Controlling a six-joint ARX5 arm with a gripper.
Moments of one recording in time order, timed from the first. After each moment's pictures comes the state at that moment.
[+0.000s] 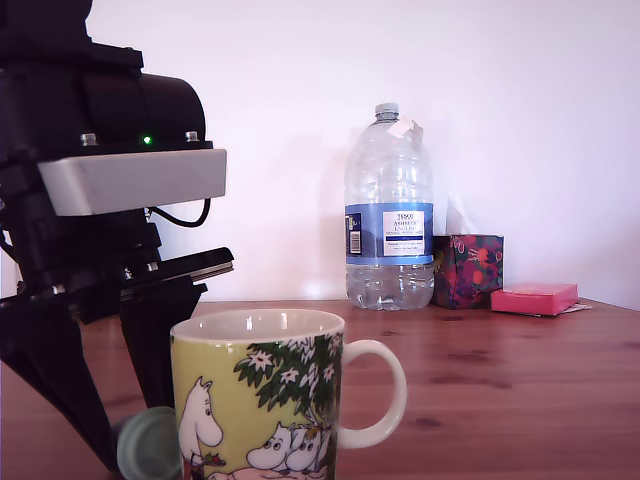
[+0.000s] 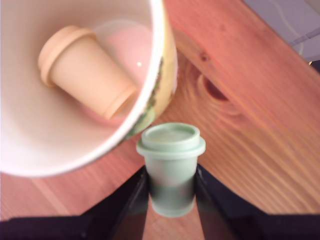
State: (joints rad) arm -0.67 1.61 0.86 -0.63 0.25 1.62
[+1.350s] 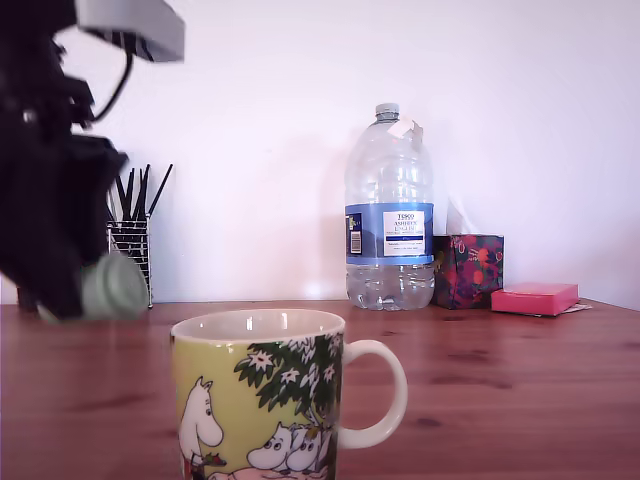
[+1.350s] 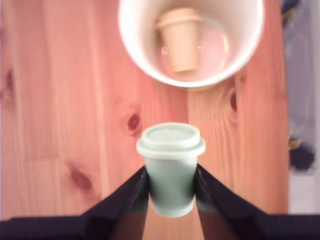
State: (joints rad) arm -0.67 1.23 0.86 -0.82 0.15 0.78
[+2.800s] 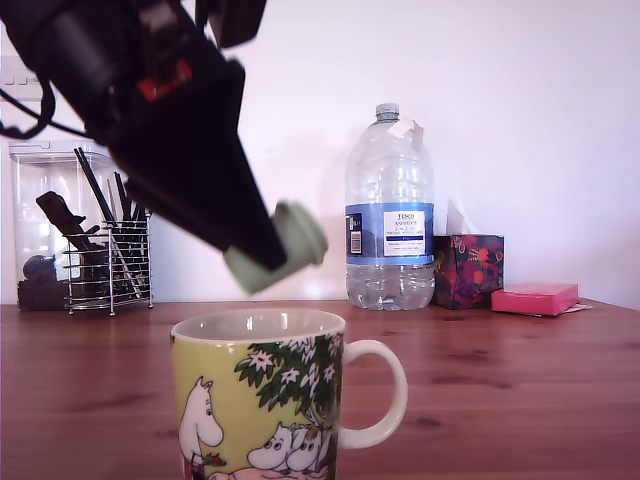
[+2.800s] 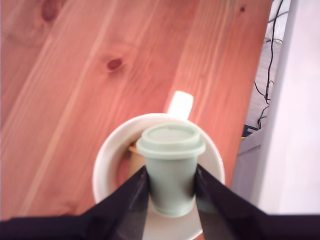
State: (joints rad) arm -0.86 1.37 0.86 -0.54 0.30 0.25
